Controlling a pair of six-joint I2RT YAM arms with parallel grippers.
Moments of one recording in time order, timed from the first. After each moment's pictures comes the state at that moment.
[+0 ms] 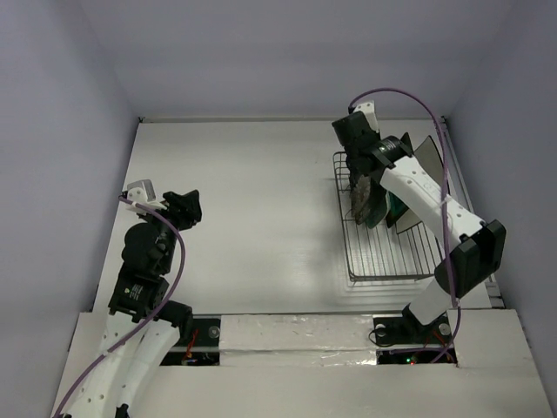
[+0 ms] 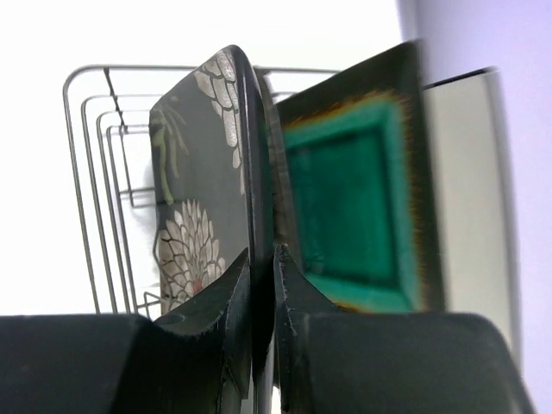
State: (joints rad) left arm -0.30 0.44 0.61 -0.21 -0.25 -0.47; right arm 0.55 1.63 1.62 -0.87 0.78 0.19
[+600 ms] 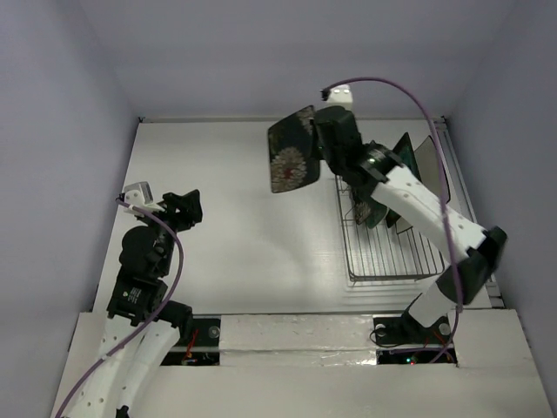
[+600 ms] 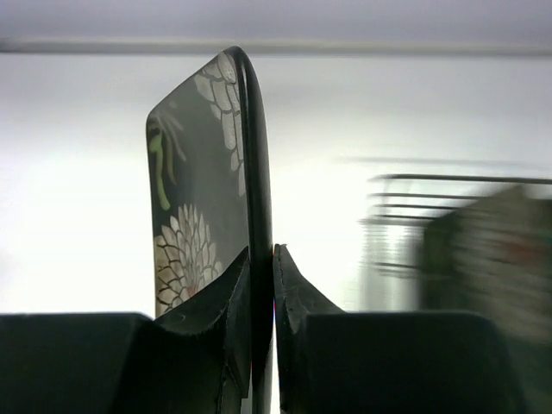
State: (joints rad) left arm -0.30 0.42 0.61 -0.21 -0.25 -0.47; right arm 0.74 1.55 1.71 -0.58 0.59 0.34
